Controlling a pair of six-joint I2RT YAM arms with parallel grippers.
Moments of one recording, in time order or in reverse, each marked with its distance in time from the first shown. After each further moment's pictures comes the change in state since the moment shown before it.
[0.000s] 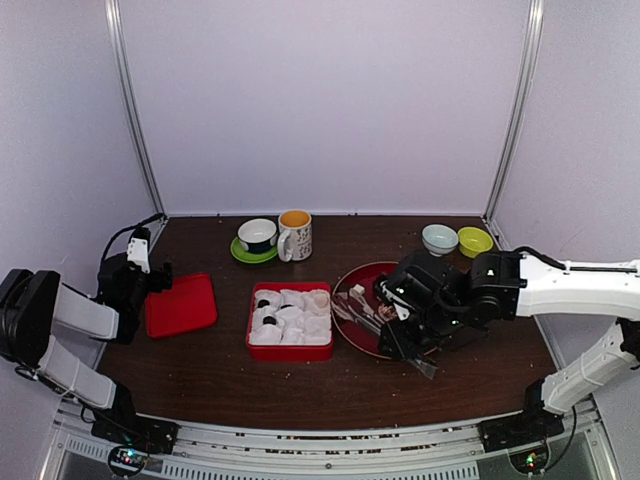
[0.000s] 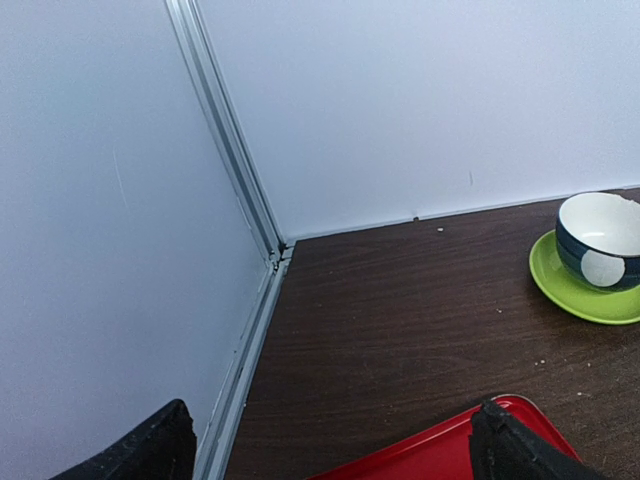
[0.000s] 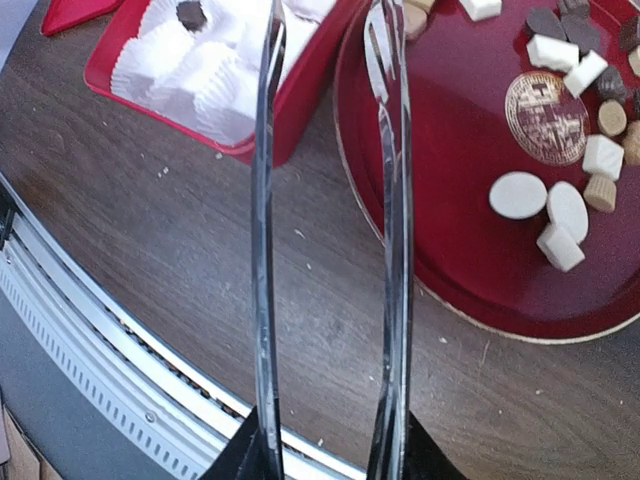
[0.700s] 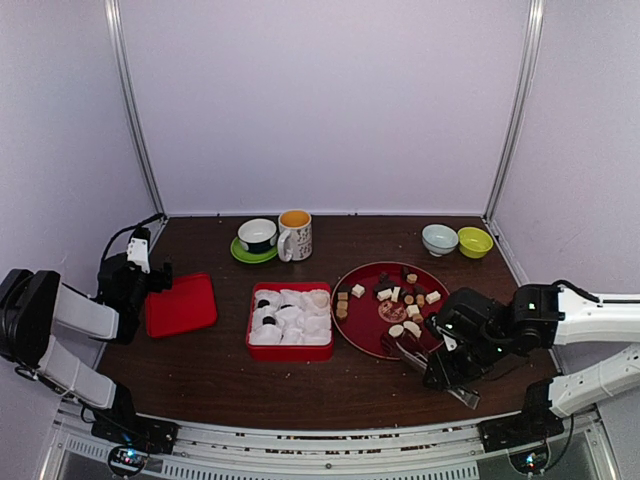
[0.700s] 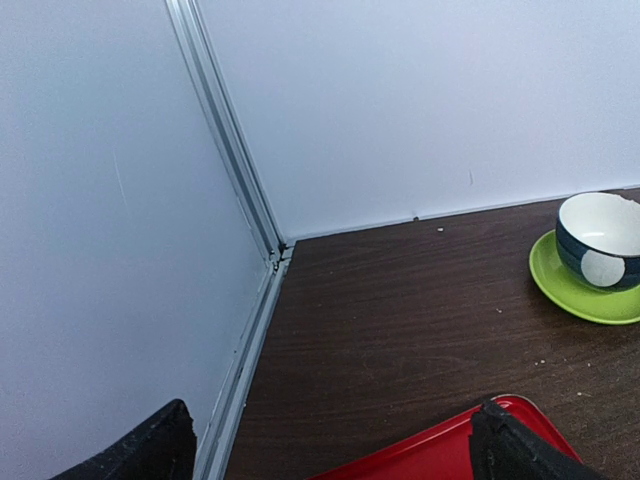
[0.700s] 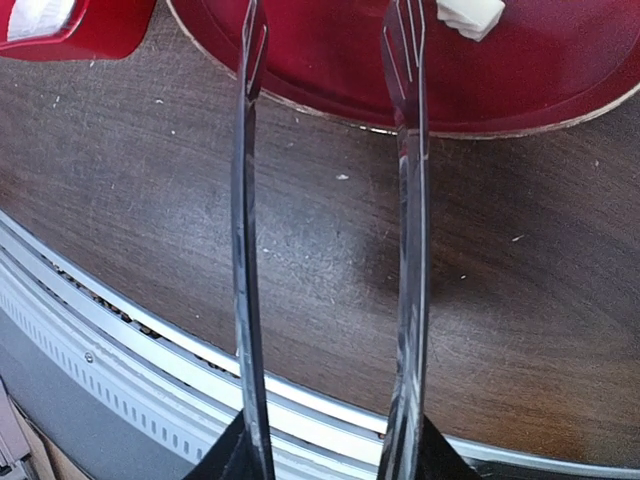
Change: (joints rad) left arm 0.000 0.000 0.000 0.000 0.000 0.000; right arm -0.046 -0.303 -0.360 -0.076 -0.109 0.197
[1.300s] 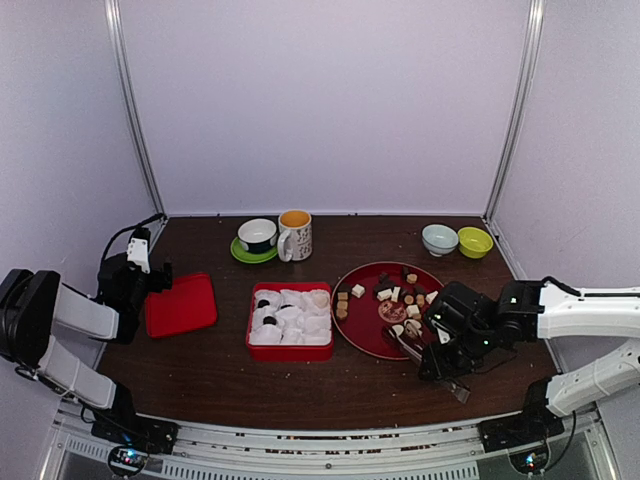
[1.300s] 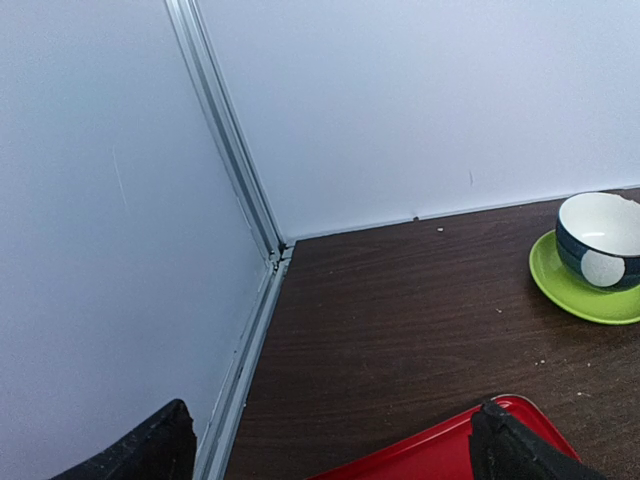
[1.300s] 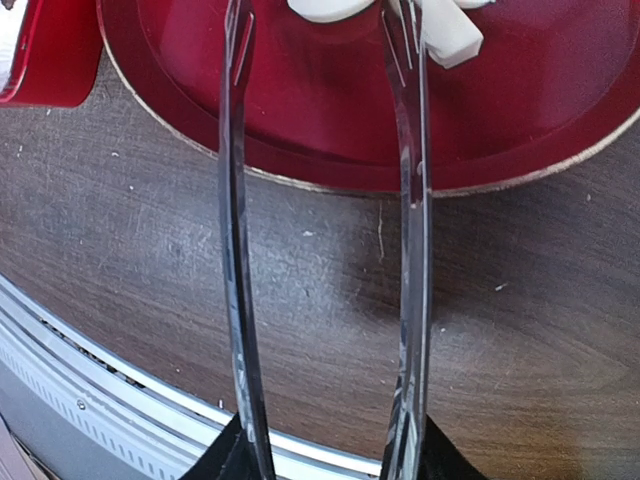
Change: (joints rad) left arm 0.000 0.000 0.000 0.000 0.000 0.000; right arm -0.097 0.090 -0.009 0.069 -0.001 -0.034
